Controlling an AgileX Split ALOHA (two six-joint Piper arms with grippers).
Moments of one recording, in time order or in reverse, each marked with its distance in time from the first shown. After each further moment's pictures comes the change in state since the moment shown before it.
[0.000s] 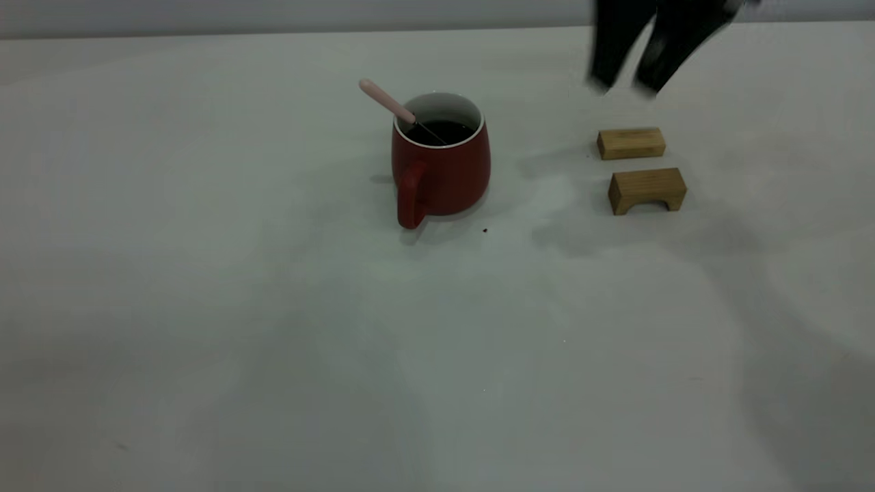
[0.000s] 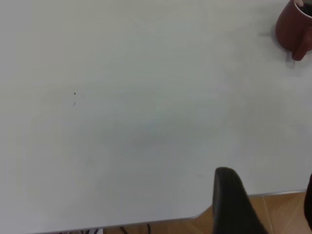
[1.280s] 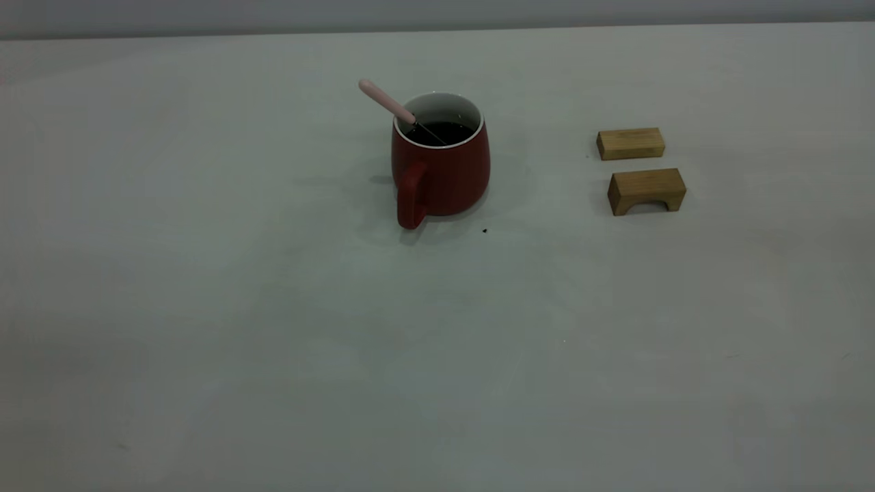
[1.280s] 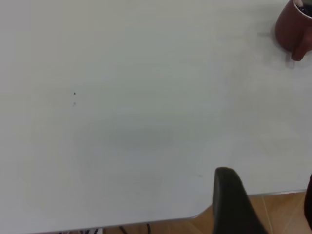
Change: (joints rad) left arm 0.000 0.000 0.000 0.000 0.000 -0.001; right arm -0.265 -1.832 0.938 -0.331 0.009 0.258
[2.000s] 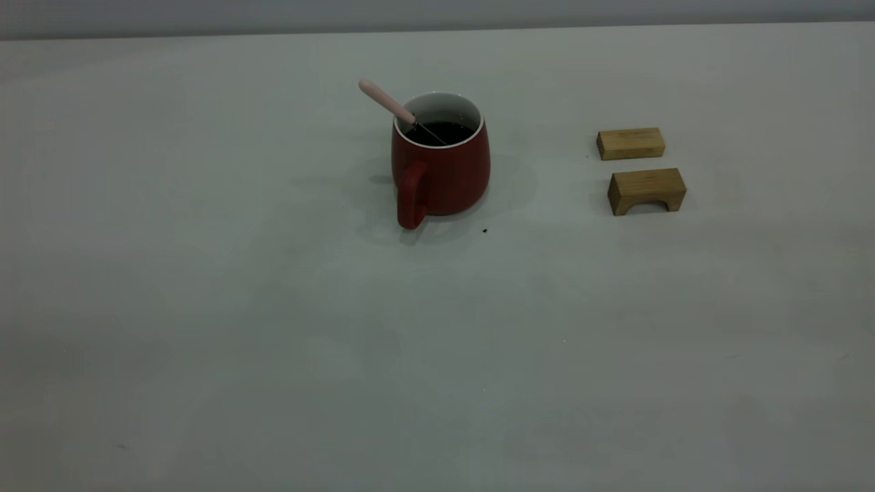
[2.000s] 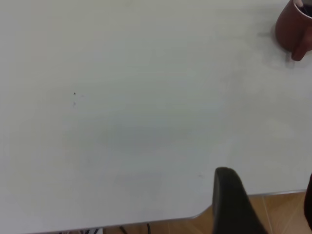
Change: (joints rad) left arm 0.000 0.000 0.000 0.000 0.000 0.000; right arm 0.015 -0.291 0.248 0.044 -0.074 -0.001
